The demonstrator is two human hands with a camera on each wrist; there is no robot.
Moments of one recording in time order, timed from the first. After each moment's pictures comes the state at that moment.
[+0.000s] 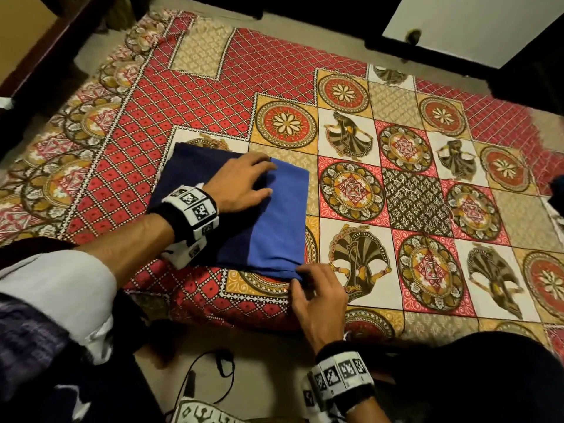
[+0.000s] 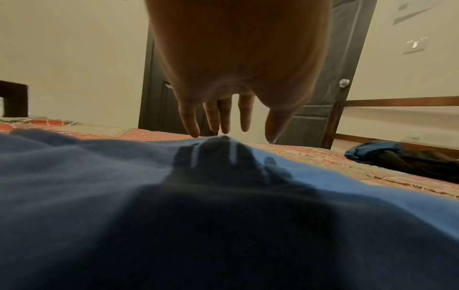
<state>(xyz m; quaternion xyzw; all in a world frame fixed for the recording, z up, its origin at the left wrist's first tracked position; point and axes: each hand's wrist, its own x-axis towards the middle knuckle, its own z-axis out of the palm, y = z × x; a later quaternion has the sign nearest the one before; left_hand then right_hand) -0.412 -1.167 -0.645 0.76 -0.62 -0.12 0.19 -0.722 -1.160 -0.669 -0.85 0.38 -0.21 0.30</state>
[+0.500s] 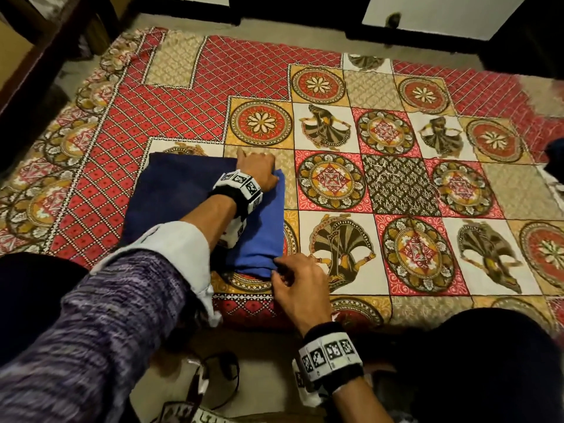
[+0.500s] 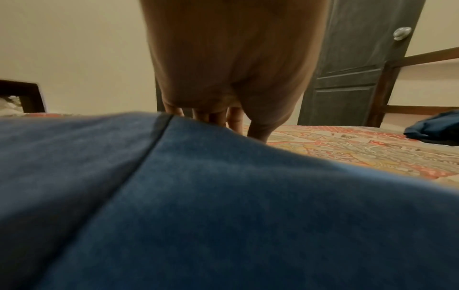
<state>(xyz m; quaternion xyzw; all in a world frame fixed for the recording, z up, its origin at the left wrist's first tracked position) -0.454 -1.289 -0.667 0.85 -0.51 -0.14 0.01 -0.721 -1.181 -0.659 -0.86 0.39 -0.12 0.31</state>
